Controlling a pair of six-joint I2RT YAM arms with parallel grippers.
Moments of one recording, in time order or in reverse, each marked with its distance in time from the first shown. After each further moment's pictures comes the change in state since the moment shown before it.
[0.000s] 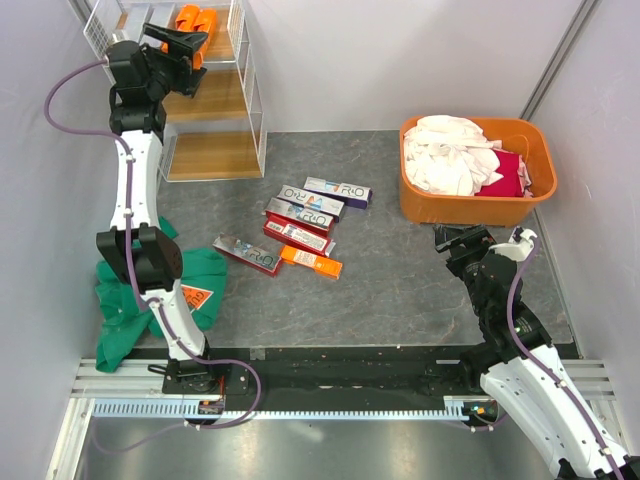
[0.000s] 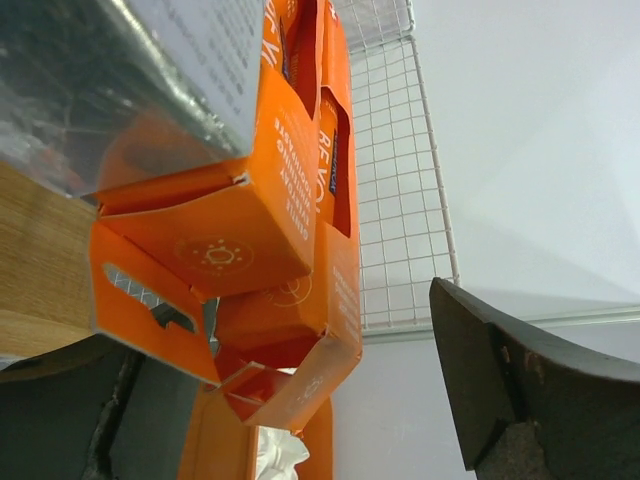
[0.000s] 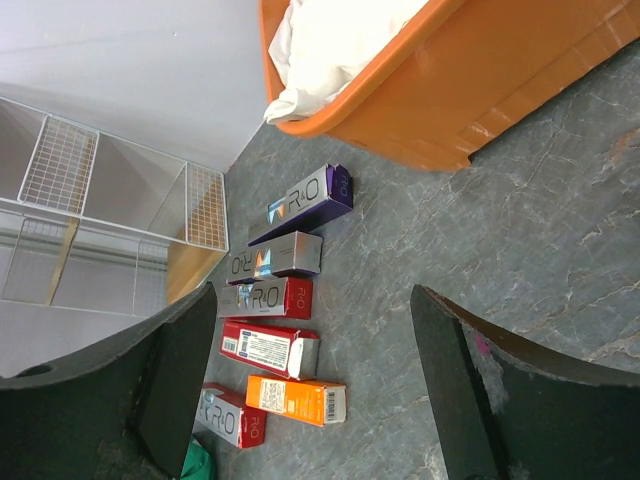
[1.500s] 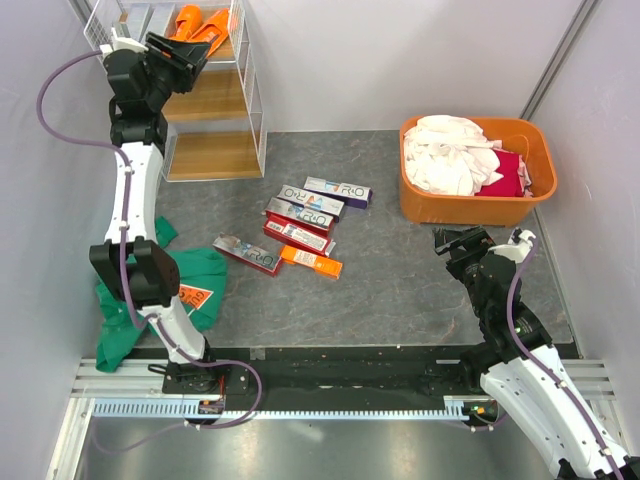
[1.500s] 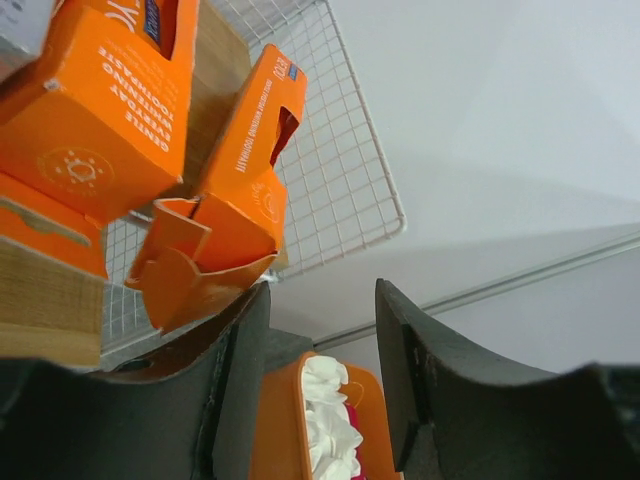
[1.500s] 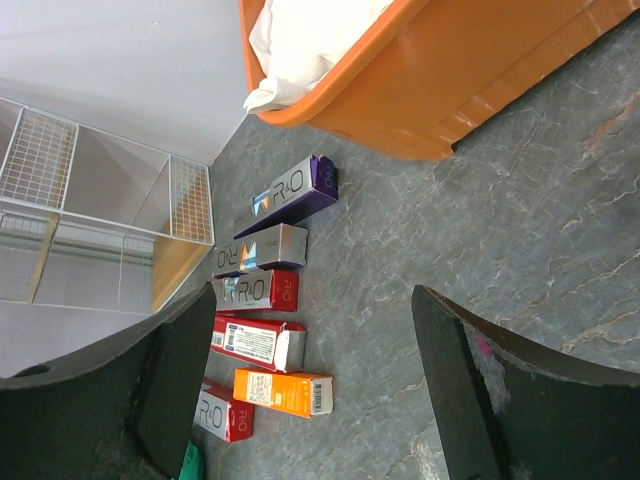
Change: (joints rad) left arm -0.015 -0.168 -0.241 0.201 0.023 0.170; right arm 0.000 -0.005 0.000 -0.040 -0.001 0.000
